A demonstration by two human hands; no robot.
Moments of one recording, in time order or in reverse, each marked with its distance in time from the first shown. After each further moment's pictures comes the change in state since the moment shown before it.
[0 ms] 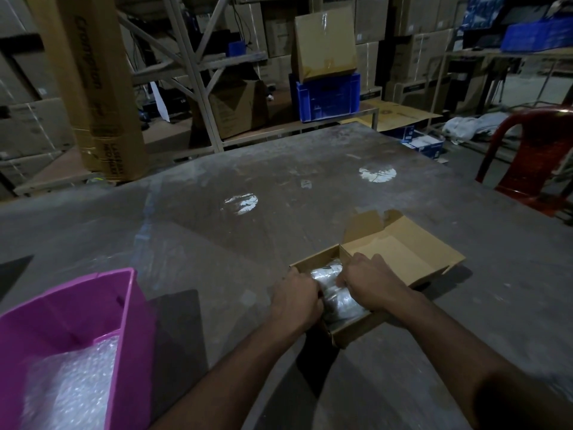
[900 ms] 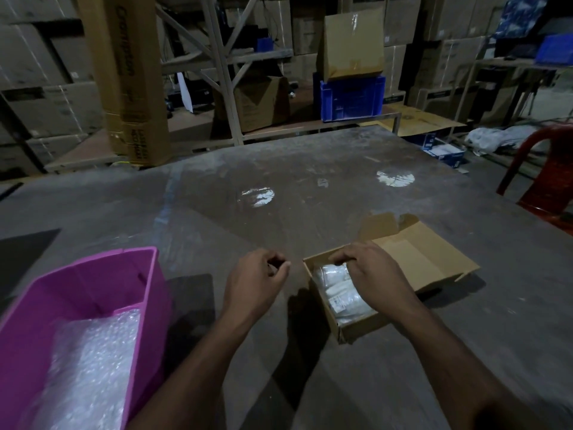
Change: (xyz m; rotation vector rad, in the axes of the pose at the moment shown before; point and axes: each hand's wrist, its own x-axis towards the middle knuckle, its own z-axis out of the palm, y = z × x) left_hand -0.053 -0.057 -0.059 -0.420 0.363 -0.318; right_hand -0.021 -0.028 -0.023 0.610 0.388 0.043
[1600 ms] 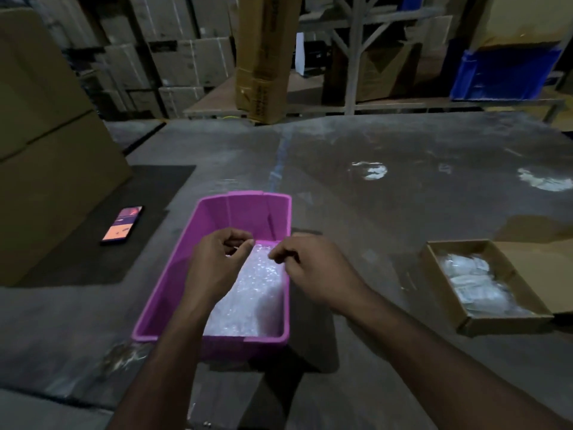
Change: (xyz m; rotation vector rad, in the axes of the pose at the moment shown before) left_hand -0.116 -0.158 -0.189 -0.150 0.267 -0.427; right_hand -0.028 -0.264 0.118 0.272 -0.357 -0.509
